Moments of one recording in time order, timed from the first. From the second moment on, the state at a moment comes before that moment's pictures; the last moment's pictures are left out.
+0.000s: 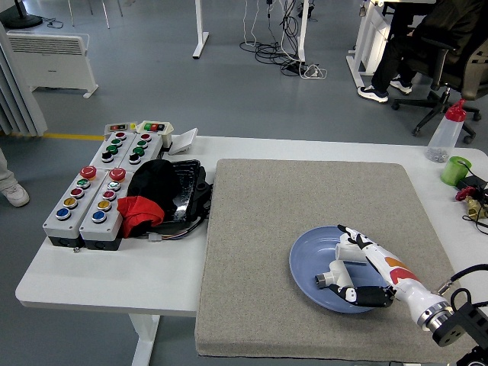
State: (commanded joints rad) left arm -0.25 0.00 -1.33 -0.27 1.47 0.08 0.52; right arm 0.32 -0.37 0.90 1.44 -1.64 -0.22 -0.01
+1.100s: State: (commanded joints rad) left arm -0.24 0.00 -1.34 -0.27 1.50 0.07 0.52; right arm 0.10 -0.27 1.54 1.38 -0.40 -0.28 0.12
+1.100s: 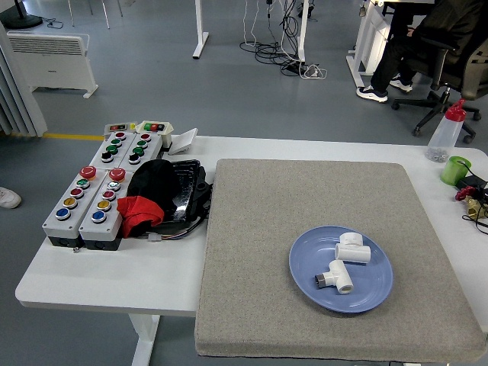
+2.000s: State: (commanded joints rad) left arm -0.25 0.00 -1.34 -0.27 1.50 0.08 0.52; right arm 0.09 -0.25 1.54 1.37 -0.40 -0.26 0.07
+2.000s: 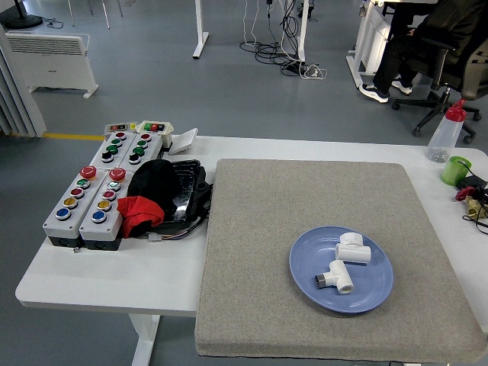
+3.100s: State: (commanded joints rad) left arm -0.25 0.00 -1.34 -0.27 1.51 0.07 0.52; right arm 0.09 -0.25 1.53 1.37 -0.37 -0.26 0.03
